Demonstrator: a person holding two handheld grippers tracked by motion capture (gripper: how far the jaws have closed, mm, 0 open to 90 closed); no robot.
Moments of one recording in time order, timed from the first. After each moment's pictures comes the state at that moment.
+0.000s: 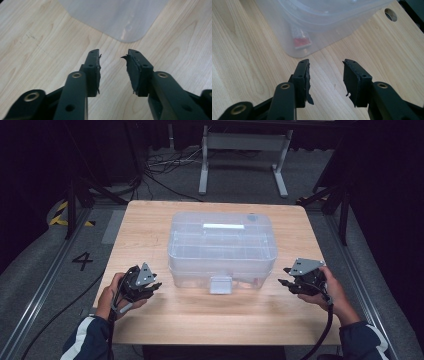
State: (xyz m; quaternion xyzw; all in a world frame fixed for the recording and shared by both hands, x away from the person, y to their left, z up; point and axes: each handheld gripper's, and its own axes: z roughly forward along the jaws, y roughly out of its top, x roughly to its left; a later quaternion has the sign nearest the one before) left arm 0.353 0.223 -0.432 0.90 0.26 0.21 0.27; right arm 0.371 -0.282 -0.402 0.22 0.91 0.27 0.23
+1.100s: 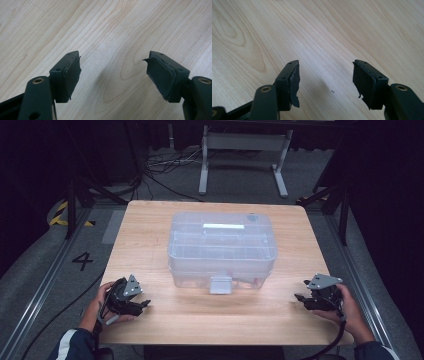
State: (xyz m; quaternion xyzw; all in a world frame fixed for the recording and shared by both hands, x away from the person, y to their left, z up) left arm 0.333 0.259 -0.459 0.90 0.29 0.18 0.25; right arm 0.348 -0.344 -0.453 0.30 0.89 0.25 0.23
